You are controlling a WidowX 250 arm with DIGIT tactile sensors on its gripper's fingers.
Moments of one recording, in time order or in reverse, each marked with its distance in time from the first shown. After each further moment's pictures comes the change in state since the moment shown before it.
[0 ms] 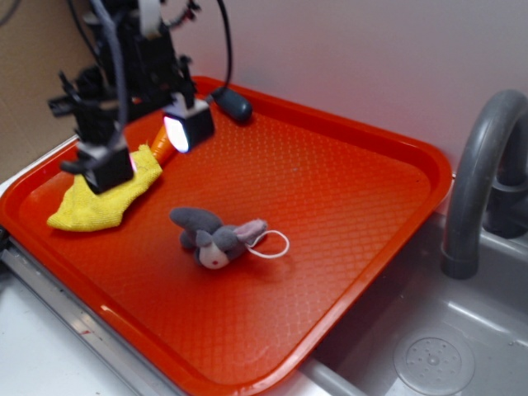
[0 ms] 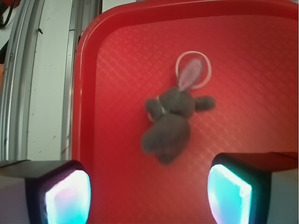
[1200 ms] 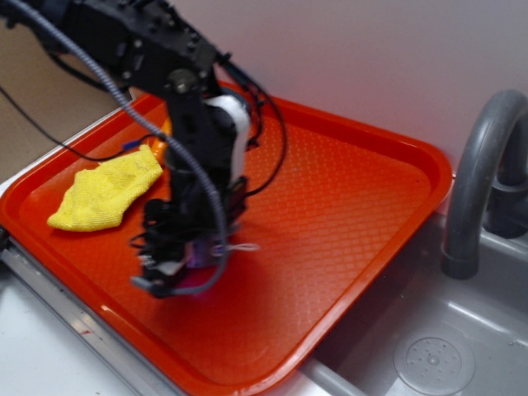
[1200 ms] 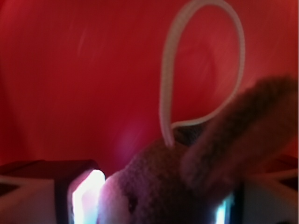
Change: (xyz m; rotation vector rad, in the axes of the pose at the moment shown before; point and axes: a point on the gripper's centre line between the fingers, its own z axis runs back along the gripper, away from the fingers) arm 0.012 -0.006 -0.069 0.054 0.263 0.304
